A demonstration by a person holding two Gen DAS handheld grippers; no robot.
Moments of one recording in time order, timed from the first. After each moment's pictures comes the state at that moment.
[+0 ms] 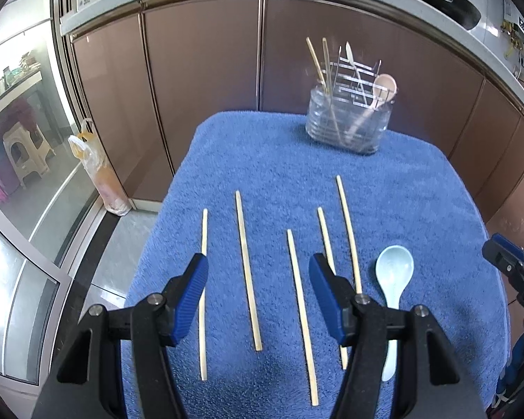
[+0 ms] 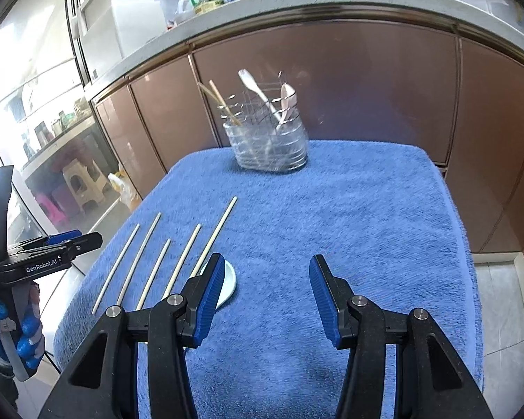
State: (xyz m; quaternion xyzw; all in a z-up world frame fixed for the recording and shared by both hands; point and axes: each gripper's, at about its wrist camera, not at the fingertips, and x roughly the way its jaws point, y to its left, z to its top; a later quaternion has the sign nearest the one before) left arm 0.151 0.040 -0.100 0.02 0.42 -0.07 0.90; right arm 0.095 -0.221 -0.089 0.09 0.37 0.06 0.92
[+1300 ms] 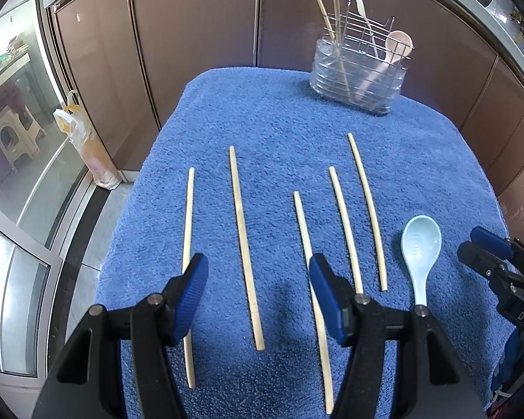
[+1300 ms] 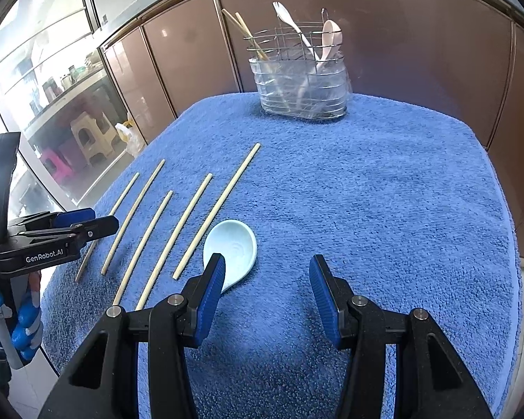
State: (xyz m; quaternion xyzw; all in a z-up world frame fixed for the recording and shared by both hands) left arm 0.171 0.039 -0.145 0.02 0.48 -0.08 0.88; right arm 0.136 -0.188 -0.138 0.05 0.45 0.10 0.89
